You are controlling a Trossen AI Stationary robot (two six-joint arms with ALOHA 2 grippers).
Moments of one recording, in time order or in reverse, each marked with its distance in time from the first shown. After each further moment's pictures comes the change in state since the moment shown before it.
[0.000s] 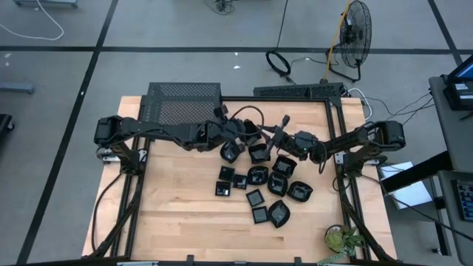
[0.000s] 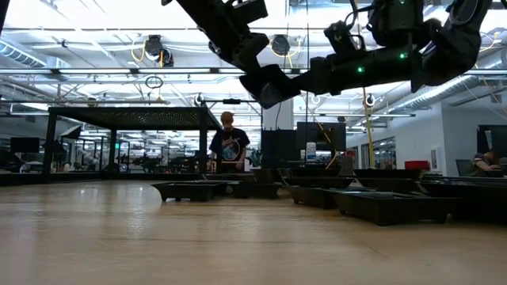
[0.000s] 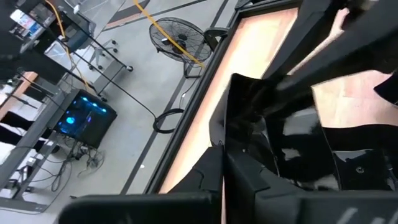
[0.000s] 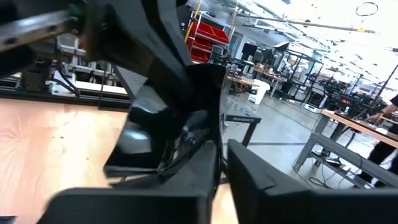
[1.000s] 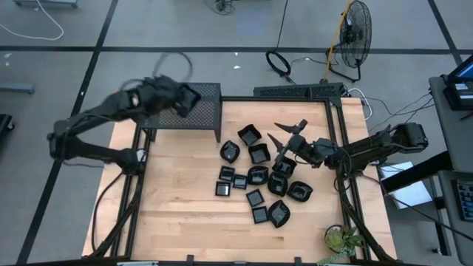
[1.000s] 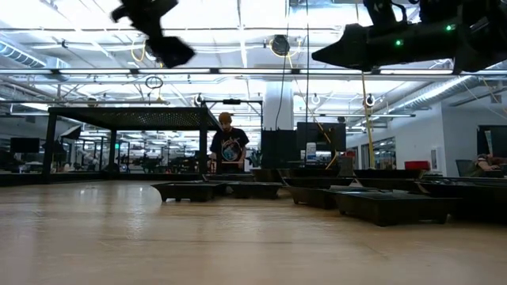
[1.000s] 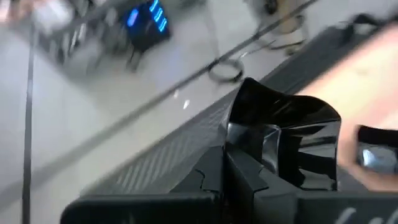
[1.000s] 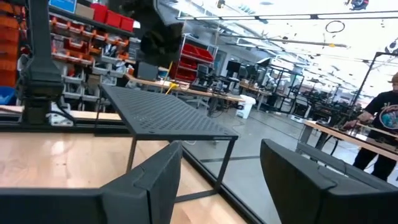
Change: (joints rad) left arm 0.348 -0.571 -0.001 -0.698 0.029 -0.455; right arm 0.151 -0.269 -0.126 -0.012 0.188 -0.031
